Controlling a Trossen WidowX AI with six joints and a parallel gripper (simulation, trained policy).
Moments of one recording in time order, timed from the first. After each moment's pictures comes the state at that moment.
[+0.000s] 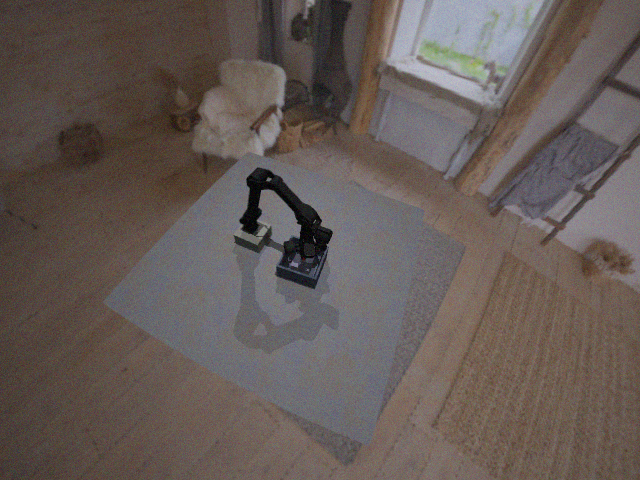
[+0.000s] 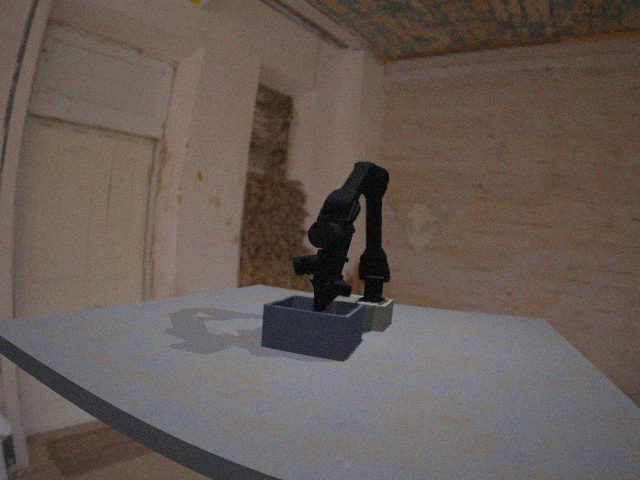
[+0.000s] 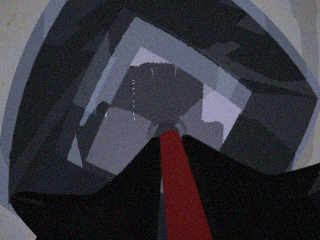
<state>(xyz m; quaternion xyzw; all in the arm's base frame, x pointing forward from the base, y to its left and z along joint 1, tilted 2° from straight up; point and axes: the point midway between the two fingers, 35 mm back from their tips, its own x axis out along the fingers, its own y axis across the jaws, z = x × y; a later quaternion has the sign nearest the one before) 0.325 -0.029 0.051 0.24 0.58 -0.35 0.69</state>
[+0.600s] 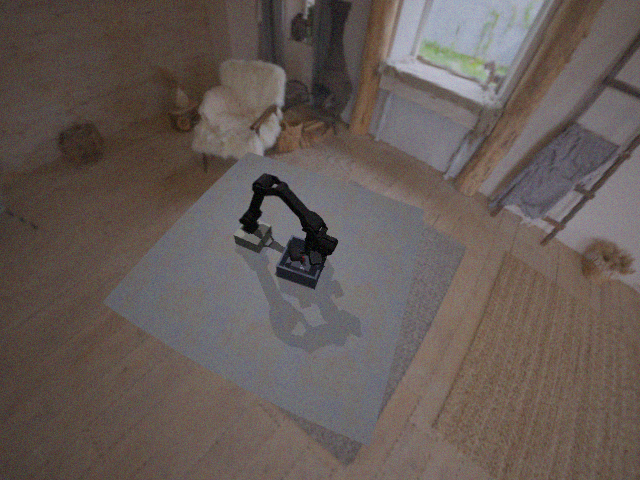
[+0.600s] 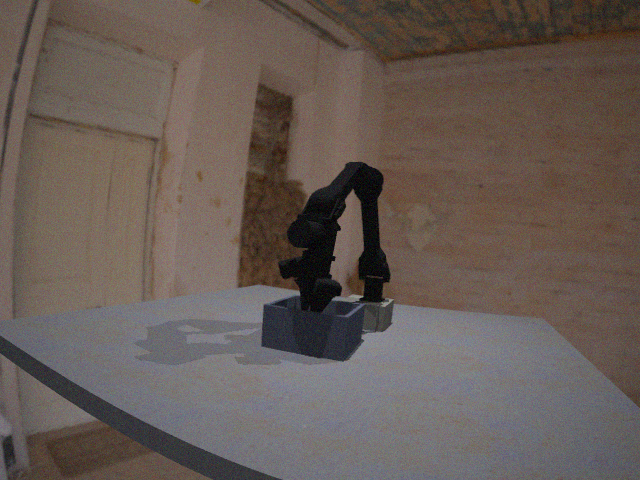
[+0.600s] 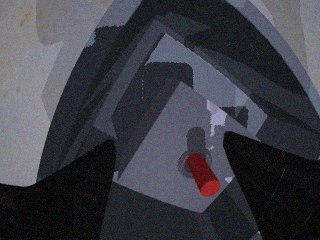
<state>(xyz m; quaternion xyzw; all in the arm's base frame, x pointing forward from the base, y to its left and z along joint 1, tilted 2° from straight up) 0.359 -0.038 0.051 0.25 0.61 -0.31 0.68</state>
